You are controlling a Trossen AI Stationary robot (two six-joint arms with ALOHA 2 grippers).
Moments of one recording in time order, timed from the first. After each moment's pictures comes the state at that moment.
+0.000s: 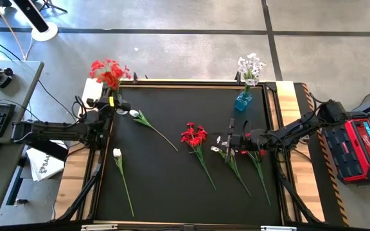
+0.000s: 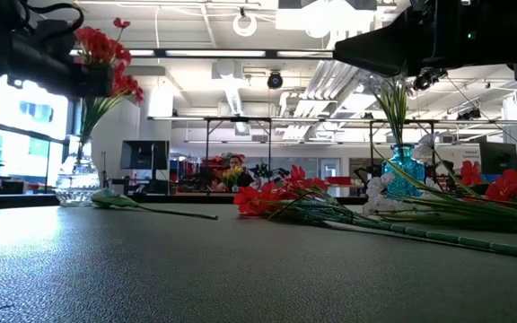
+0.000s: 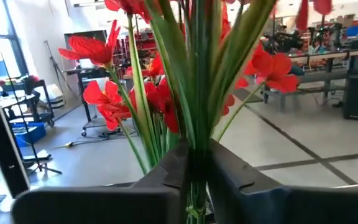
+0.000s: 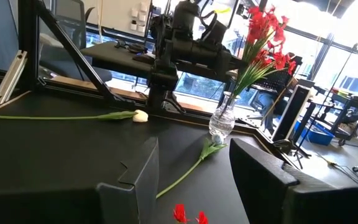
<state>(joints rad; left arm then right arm) 0.14 0.52 0.07 0.72 -1.36 0.36 0.25 1.29 0.33 0.98 0.37 -0.27</state>
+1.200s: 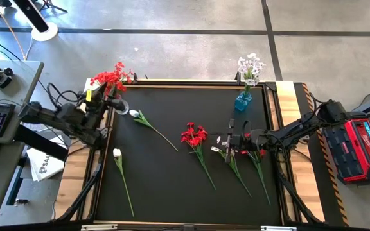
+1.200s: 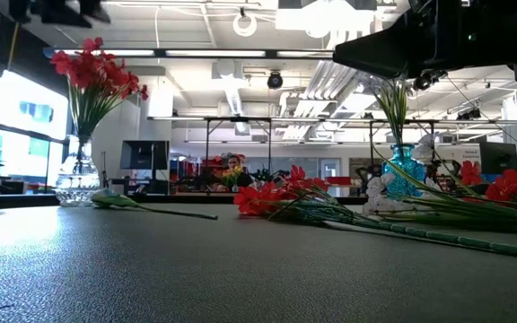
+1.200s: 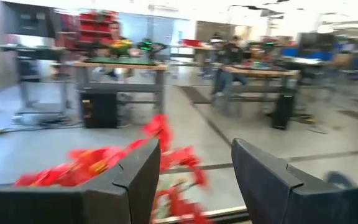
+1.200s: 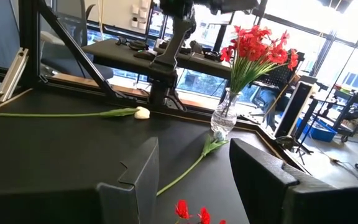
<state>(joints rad) -0.28 0.59 0.49 0.73 -1.57 0.54 0.25 1.29 0.33 0.96 0.37 -0.25</state>
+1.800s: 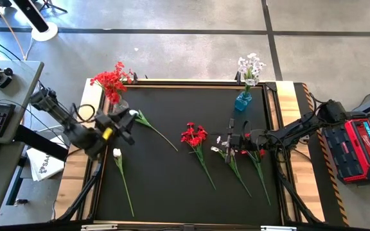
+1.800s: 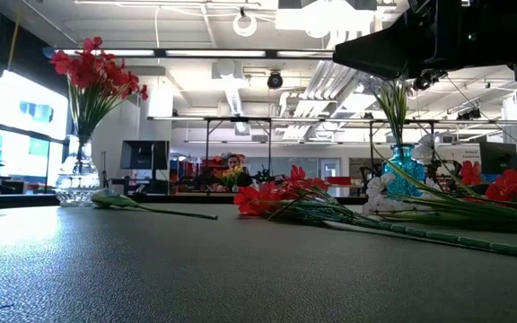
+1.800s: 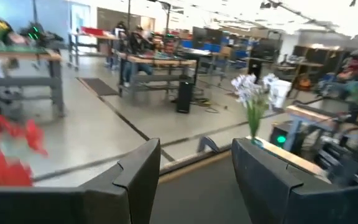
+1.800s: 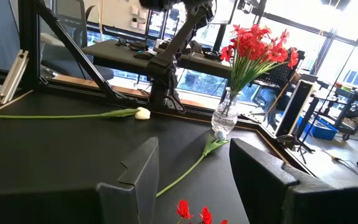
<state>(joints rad) -0.69 0.88 0.57 0.70 -1.57 0.22 0.25 1.29 0.33 0.96 0.37 -0.24</state>
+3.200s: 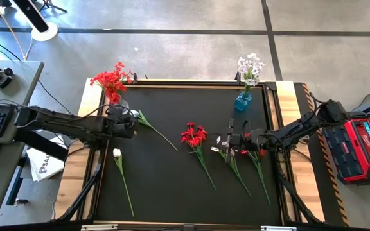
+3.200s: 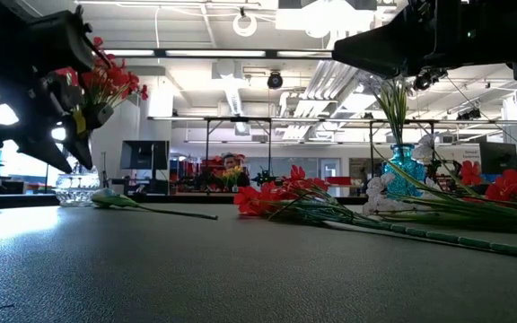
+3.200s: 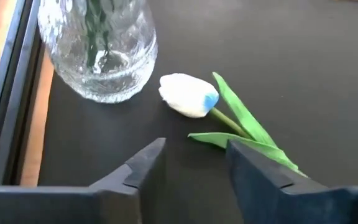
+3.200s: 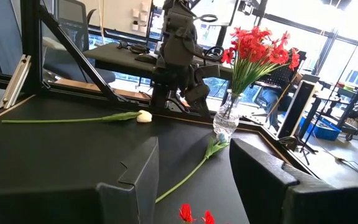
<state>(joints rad) 0.00 0.88 0.40 -0.80 -0.73 -1.44 0.25 1.29 0.33 0.96 0.36 -0.23</state>
